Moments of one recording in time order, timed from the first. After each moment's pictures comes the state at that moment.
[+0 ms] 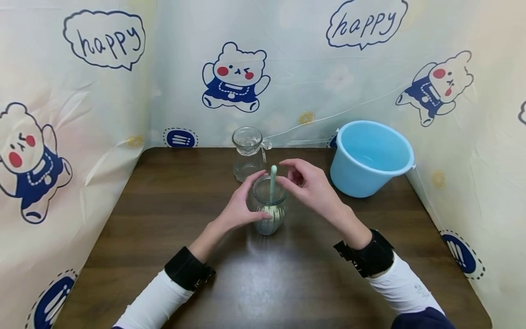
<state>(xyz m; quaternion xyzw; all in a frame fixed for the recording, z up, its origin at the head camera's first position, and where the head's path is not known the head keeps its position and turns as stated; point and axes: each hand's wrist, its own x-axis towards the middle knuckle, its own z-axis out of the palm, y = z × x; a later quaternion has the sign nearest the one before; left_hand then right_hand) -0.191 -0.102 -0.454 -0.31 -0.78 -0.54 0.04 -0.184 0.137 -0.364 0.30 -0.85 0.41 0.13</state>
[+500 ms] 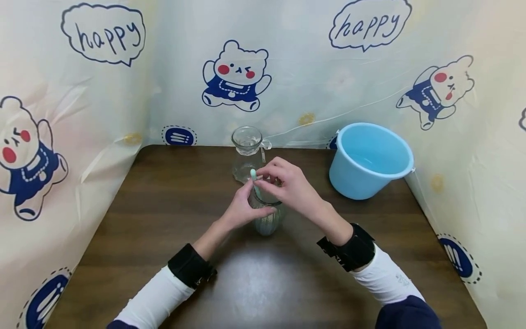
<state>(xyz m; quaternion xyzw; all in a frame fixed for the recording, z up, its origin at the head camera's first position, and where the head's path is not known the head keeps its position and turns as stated) -0.196 -0.088 -0.465 -0.27 -0.75 -0.60 0.03 -0.191 0.102 -0.360 0.40 -0.81 0.40 0.13</state>
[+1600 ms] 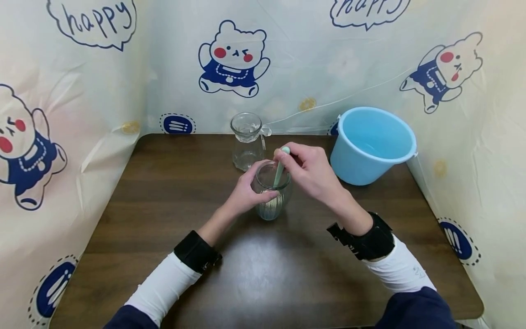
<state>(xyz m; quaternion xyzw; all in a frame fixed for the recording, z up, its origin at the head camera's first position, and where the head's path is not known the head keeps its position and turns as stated) -0.205 -0.079 -0.461 -0.25 -0.75 -0.61 0.01 -0.172 0.124 -0.327 0.29 -0.83 0.46 0.12</state>
